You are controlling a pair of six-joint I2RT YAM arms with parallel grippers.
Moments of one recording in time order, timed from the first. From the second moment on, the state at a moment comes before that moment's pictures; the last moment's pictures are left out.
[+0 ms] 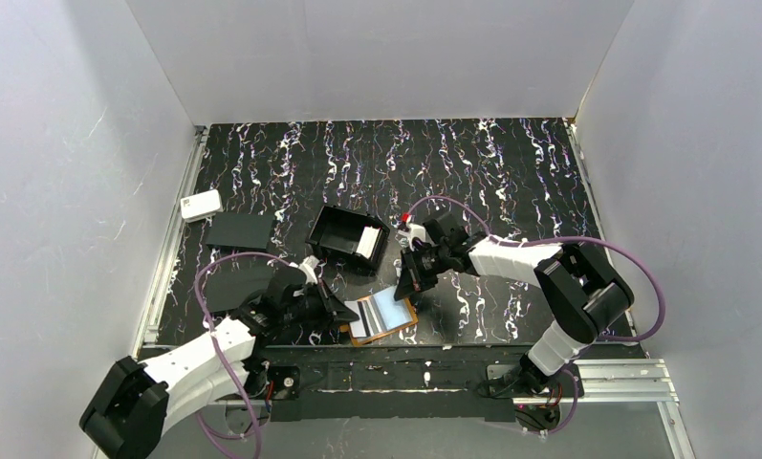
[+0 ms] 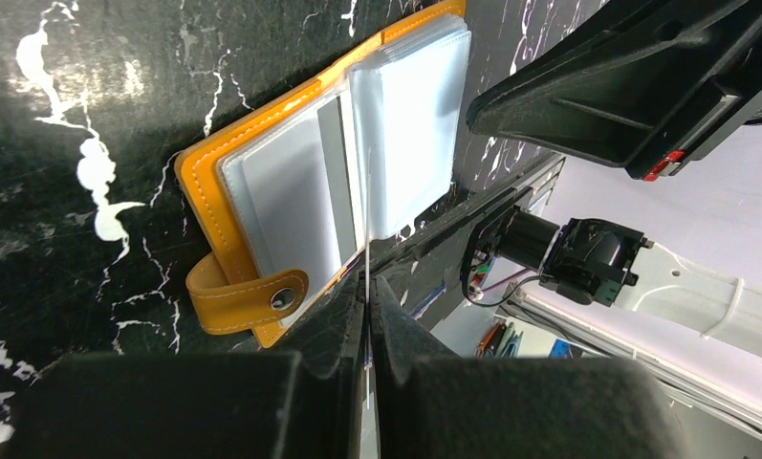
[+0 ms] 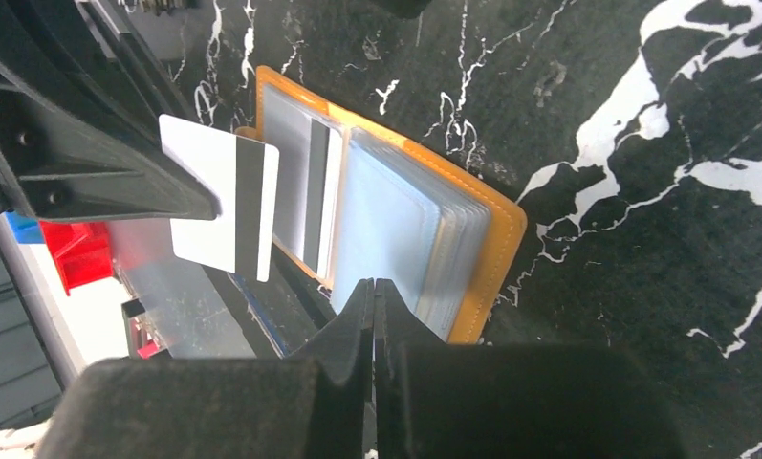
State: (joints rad) left arm -0.63 0.85 0.19 -0.03 0.38 -1.16; right arm 0.70 1.62 0.81 -0.14 -0.68 0.44
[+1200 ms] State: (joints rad) left arm -0.68 1.19 0.21 0.27 0.48 -1.19; right arm 0.70 1.62 0.77 -0.13 -0.59 0.44
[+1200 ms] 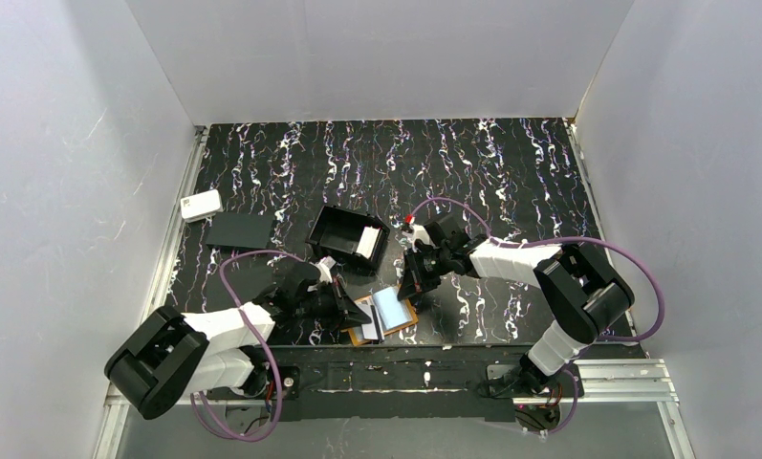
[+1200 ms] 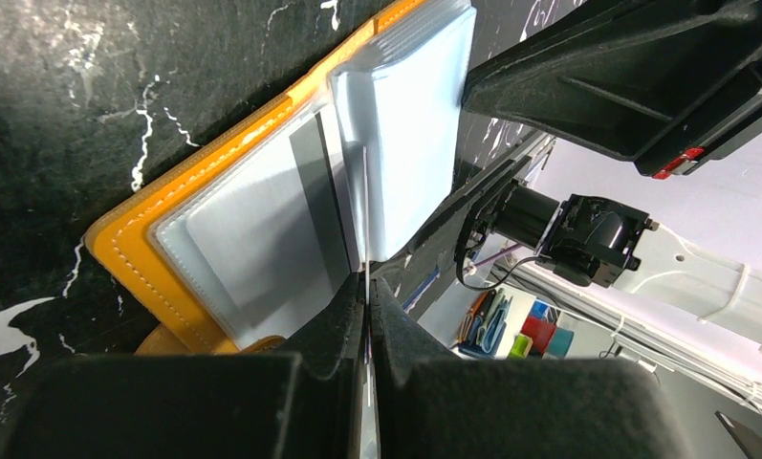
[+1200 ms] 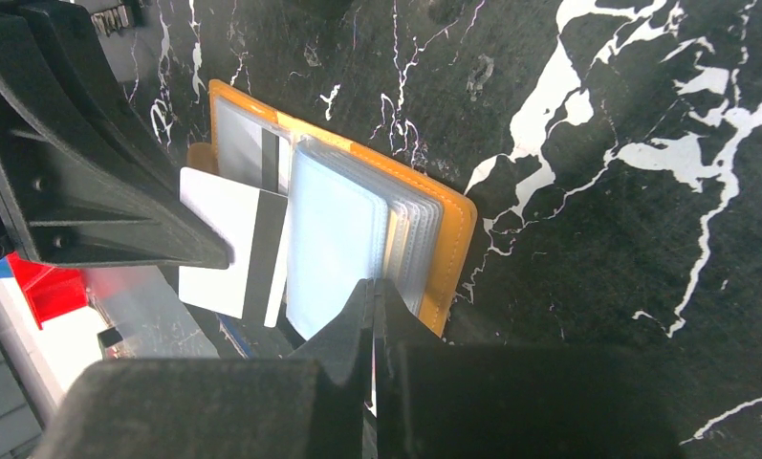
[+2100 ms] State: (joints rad) left arm -0.68 1.16 0.21 0.29 0.47 -1.18; right arm 0.70 1.62 0.77 -0.13 -0.59 0.44
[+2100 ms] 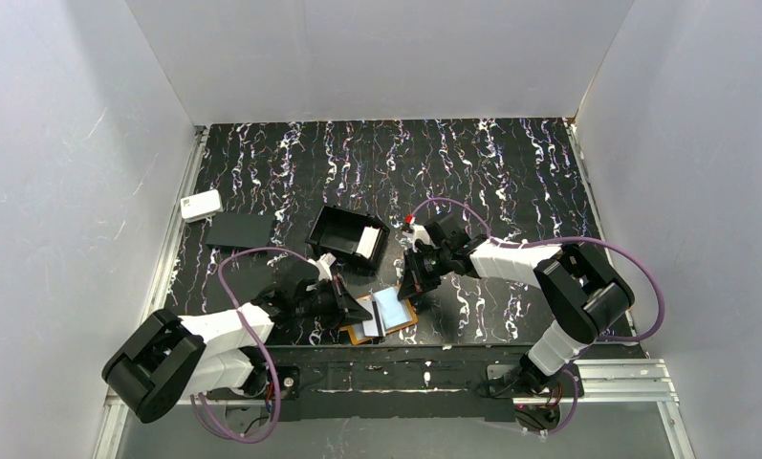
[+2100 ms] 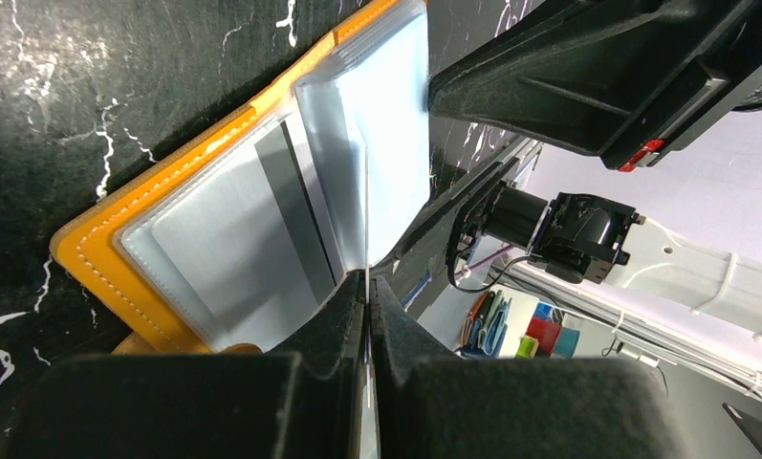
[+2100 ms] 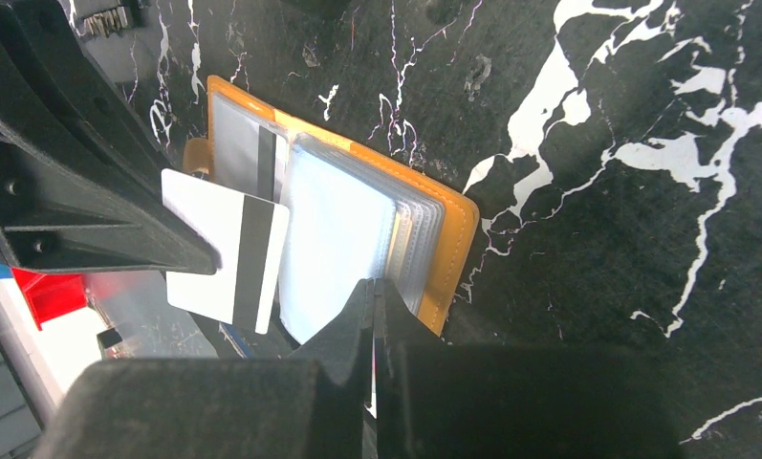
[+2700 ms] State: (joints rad) left arm -0.65 1.24 0.21 0.39 0.46 -1.20; right arm 0.70 1.62 0.77 -0.12 -0.59 0.44
